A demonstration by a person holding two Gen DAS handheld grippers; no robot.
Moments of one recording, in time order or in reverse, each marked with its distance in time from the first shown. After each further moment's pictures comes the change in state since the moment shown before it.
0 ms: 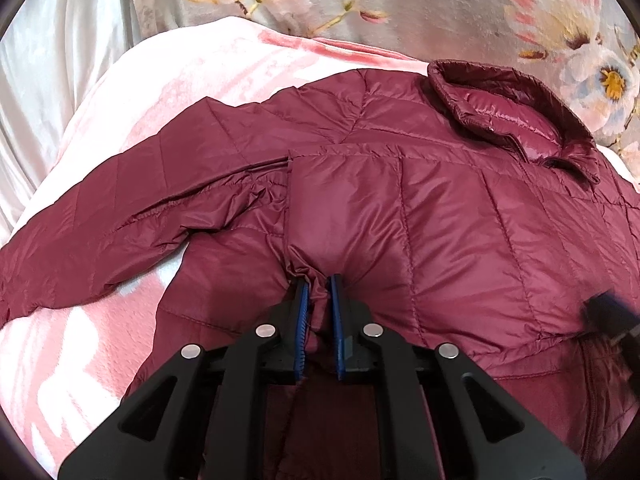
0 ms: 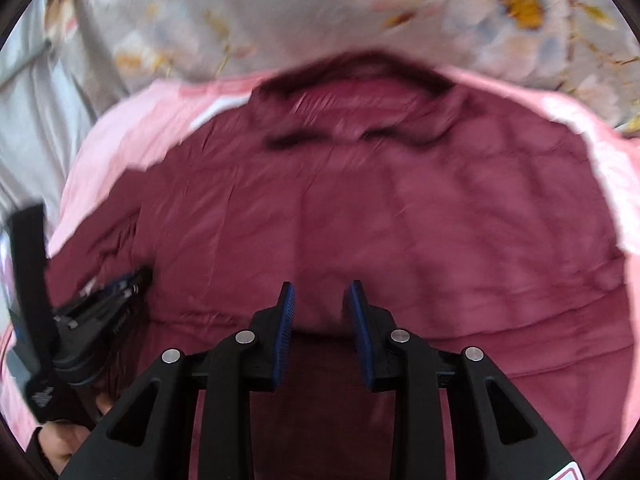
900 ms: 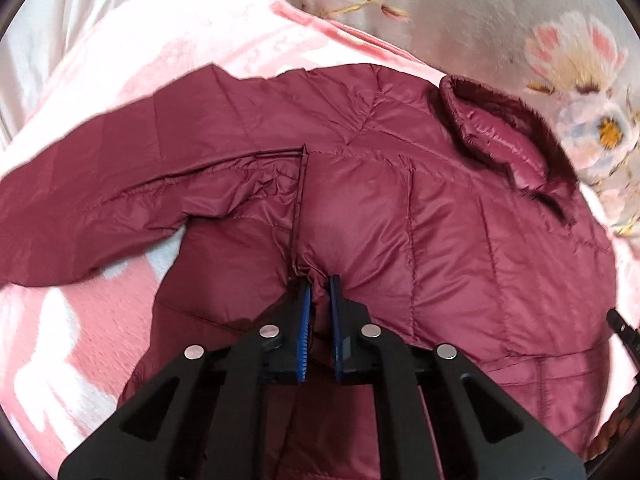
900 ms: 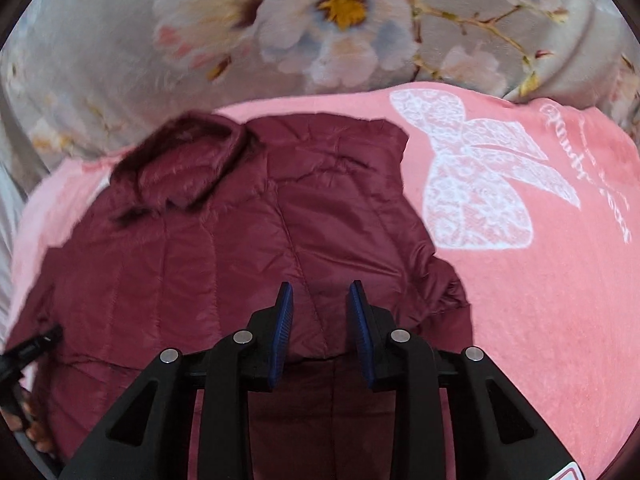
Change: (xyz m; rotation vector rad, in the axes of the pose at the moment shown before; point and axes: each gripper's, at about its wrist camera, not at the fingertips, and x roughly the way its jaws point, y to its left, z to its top) left arm 0.004 0.025 0.010 -0.121 0.080 -0.129; right arm -0.038 -0.148 0.010 0.190 -0.110 -0.204
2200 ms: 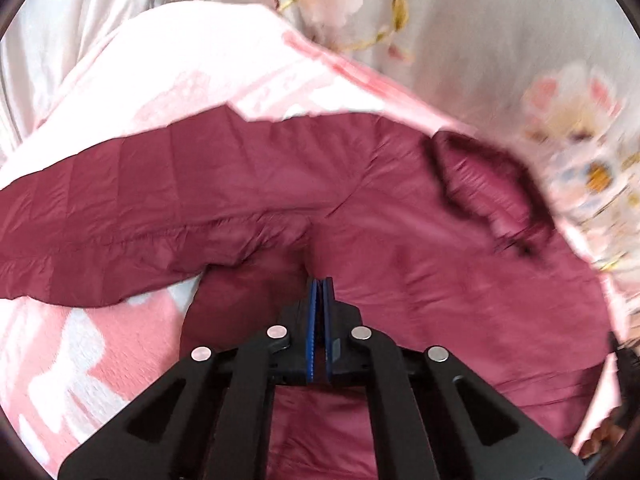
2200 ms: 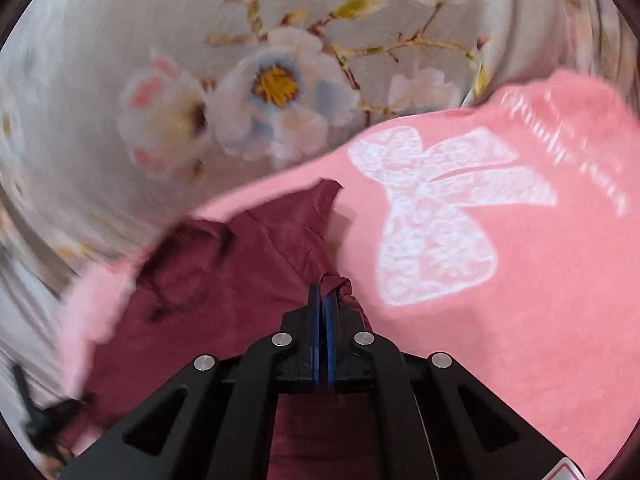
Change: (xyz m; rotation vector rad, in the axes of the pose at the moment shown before) left arm -0.019 0.012 0.026 -0.081 -0.028 -0.024; right arm -0.025 -0.075 0.024 0.235 -0.150 0.093
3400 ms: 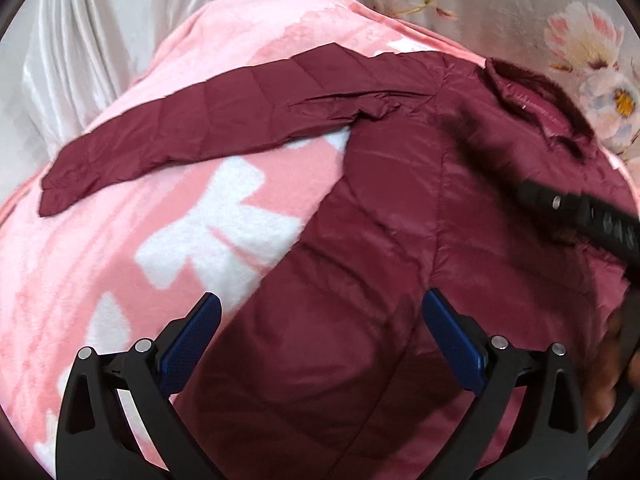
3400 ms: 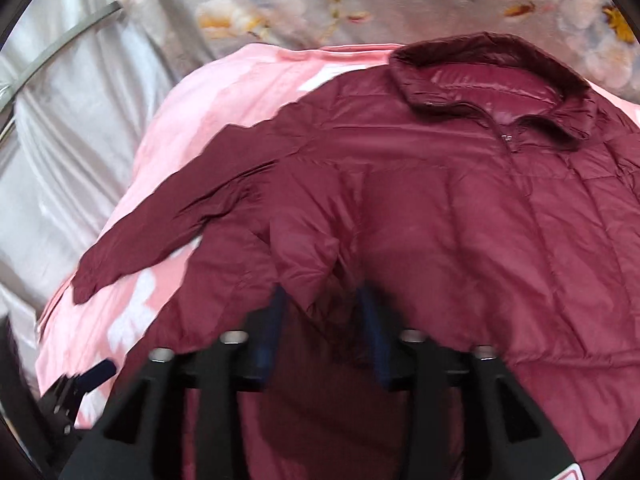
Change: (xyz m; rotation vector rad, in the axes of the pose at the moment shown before) left arm -0.072 0.067 -0.096 0.035 0.044 0.175; right arm 0.030 0.259 -0.136 -0.459 0.379 0.404
